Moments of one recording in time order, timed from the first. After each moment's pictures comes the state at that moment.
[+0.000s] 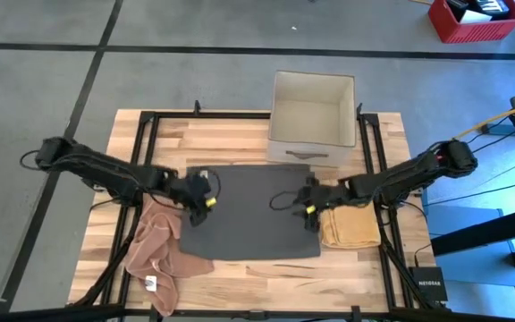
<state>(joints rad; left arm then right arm) -0.14 1.20 0.63 -0.42 -0.08 -0.59 0.20 1.31 0.57 -0.06 0.11 0.28</state>
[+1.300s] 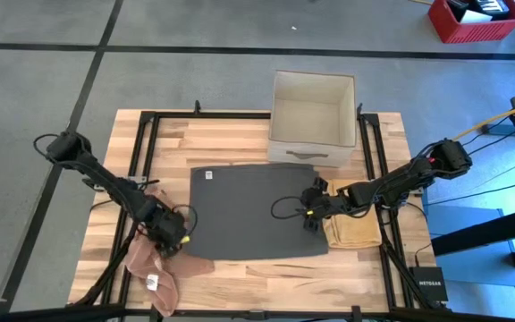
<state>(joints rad) -0.59 1.30 0.64 -0.77 0.25 -1.20 0.29 1.38 0.51 -0.04 0.38 0.43</state>
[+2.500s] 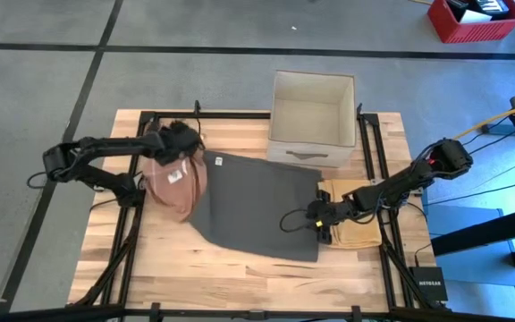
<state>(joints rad) 0.51 1.30 0.64 -0.56 -0.93 -0.39 0.37 1.40 0.39 0.01 0.13 0.44</state>
